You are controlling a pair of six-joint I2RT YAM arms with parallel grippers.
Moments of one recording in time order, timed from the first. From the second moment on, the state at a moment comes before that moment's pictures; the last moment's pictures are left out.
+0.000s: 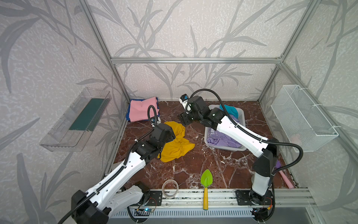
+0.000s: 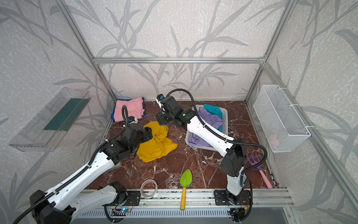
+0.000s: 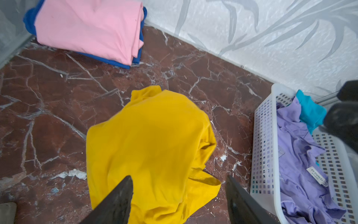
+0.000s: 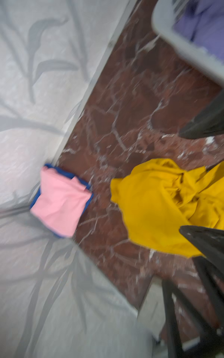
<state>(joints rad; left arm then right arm) -0.59 1.06 0.90 -0.56 -0.40 -0.76 0.81 1.85 1.82 -0.66 0.13 0.20</state>
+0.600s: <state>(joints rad) -0.57 1.19 0.90 -0.54 -0.30 -0.76 0.64 1.98 1.60 -0.88 0.38 0.31</state>
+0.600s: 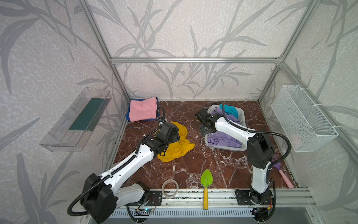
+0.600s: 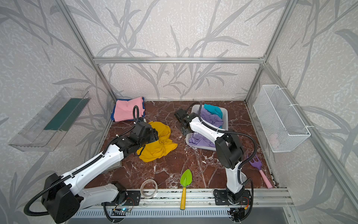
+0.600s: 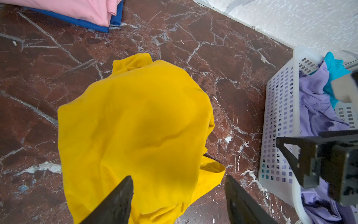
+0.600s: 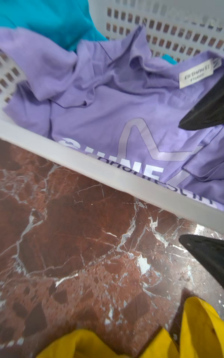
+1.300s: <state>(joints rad) -0.56 1.22 0.89 -0.54 -0.30 -0.76 0.22 2.10 1.67 -0.81 0.24 0.06</state>
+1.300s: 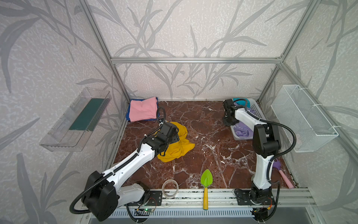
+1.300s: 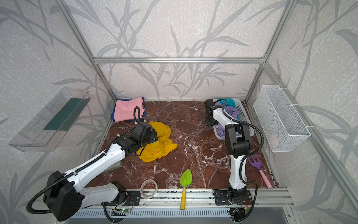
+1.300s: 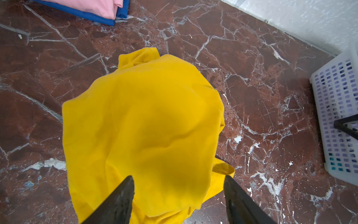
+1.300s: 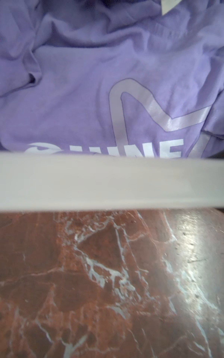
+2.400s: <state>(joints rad) -0.55 1.27 0.97 -0.58 -0.37 -0.74 0.04 2.38 2.10 -0.80 0.28 -0.07</state>
